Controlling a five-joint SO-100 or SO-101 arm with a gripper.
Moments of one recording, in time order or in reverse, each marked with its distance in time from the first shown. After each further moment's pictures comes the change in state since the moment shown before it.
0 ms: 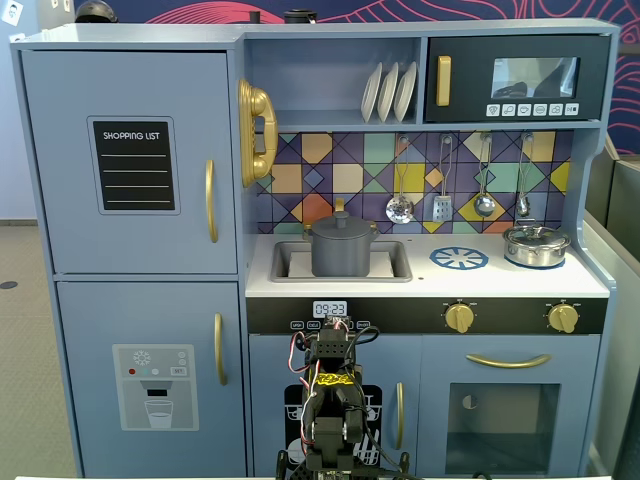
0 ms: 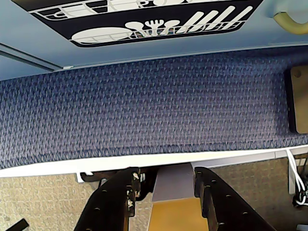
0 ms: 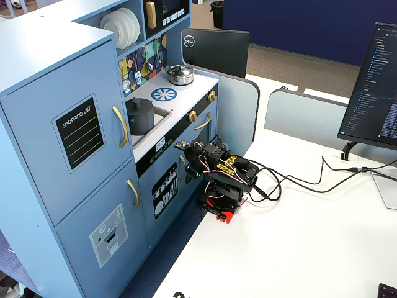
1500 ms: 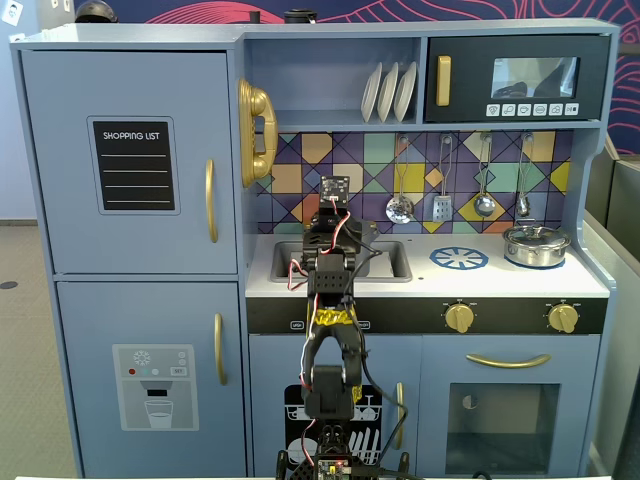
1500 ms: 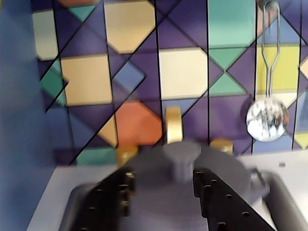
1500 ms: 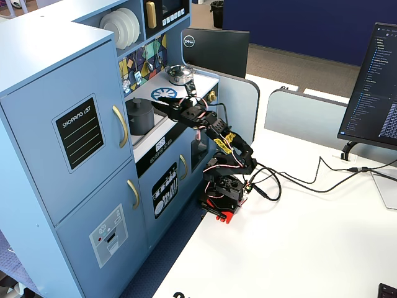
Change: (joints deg) arm 0.9 -31.4 -51.9 -55.5 0.4
